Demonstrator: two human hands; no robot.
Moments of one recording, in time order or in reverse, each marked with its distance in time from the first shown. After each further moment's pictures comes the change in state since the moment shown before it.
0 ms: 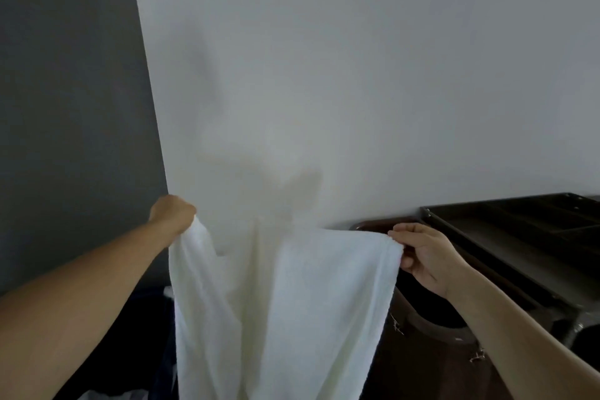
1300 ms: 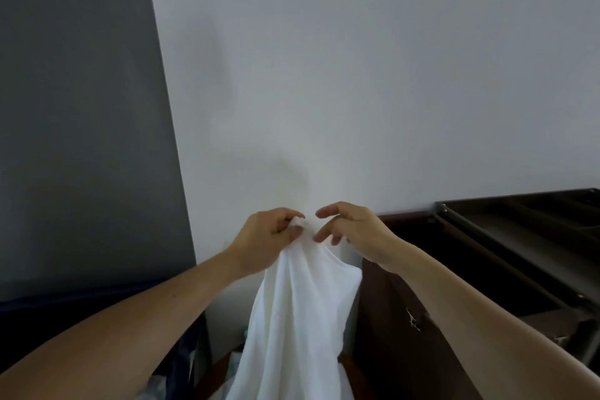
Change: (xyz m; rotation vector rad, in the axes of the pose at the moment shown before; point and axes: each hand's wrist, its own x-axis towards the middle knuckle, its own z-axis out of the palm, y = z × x) left_hand -0.117 0.040 0.037 -0.298 -0.380 0.670; right_hand -0.012 -0.006 0.119 -0.717 -0.394 -0.229
